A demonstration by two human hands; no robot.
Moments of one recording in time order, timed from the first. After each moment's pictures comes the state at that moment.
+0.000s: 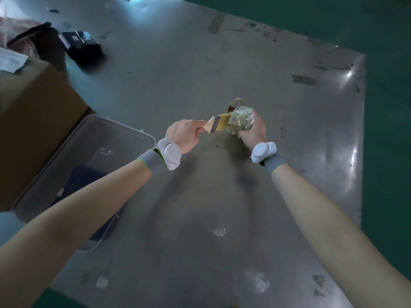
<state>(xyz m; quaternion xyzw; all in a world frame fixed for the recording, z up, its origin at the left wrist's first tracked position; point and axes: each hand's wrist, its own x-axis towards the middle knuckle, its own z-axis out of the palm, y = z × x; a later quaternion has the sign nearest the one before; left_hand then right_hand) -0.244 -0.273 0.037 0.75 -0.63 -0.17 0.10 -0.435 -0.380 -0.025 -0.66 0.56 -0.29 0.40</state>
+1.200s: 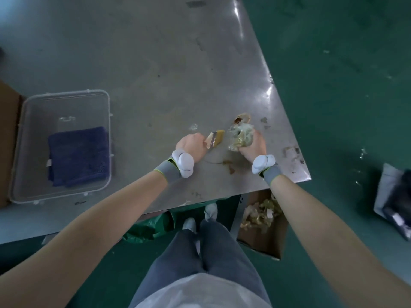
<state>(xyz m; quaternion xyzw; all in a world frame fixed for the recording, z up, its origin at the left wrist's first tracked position) -0.367 -0.013 0.025 0.59 -0.74 -0.31 -0.03 -0.611 -0.003 -0.108 -0.48 0.81 -0.21 0.26</state>
